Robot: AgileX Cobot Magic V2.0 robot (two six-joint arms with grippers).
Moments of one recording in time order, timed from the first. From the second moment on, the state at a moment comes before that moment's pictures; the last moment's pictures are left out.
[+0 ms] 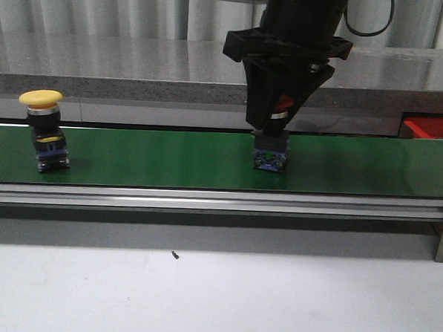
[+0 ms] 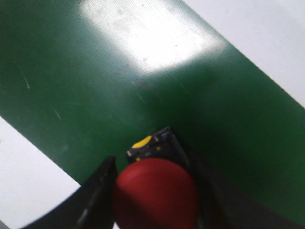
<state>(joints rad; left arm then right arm) -0.03 0.28 -0.52 -0.22 0.62 0.13 0.44 1.93 -1.69 0.16 1.08 -0.23</state>
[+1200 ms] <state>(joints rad) -0.03 0.28 -0.52 -0.22 0.61 0.13 -0.08 1.82 -1.71 0.15 1.13 -0.23</state>
